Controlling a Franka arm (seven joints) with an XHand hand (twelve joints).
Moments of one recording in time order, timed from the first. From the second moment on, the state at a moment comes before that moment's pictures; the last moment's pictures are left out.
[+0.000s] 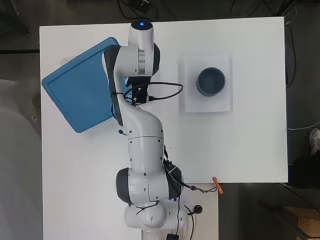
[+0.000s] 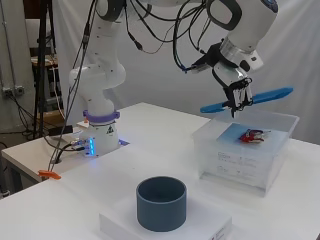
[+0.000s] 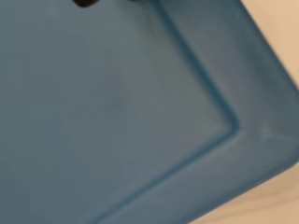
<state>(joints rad) 0.01 0.31 0.06 -1.49 0.10 1.24 -0.70</state>
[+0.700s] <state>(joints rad) -0.06 0.38 0.13 -1.59 1.09 1.03 -1.04</state>
